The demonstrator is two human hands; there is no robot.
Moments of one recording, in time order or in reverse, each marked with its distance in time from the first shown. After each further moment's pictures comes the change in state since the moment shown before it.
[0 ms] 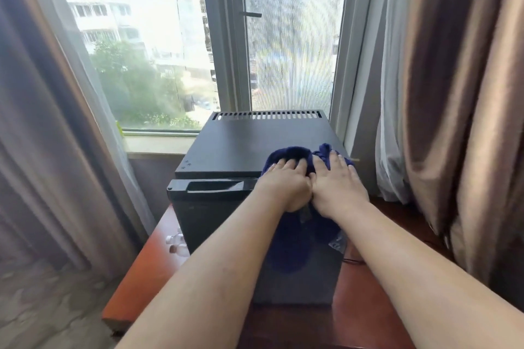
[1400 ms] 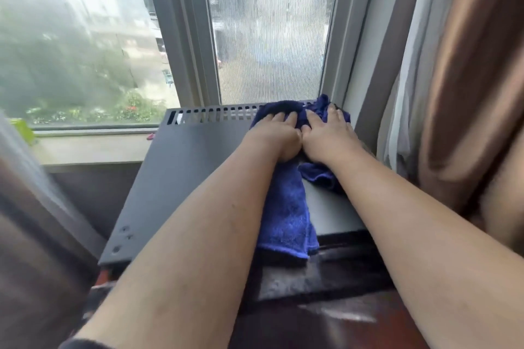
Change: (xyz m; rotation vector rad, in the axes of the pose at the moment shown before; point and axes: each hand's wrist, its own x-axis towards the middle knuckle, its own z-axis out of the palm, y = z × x) left_hand 0.242 -0.100 -0.021 -0.006 -0.026 0.084; right_hand 0.227 -0.018 0.029 0.060 0.019 0.216
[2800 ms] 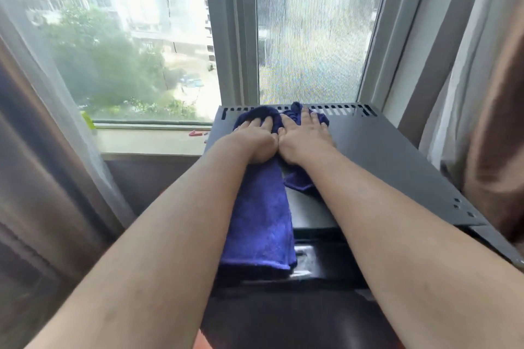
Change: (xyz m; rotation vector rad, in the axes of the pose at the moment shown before) left_hand -0.064 -0.113 -0.027 0.008 -0.010 -0.194; right_hand -0.023 -0.127 0.024 -0.065 -0.096 -0.177
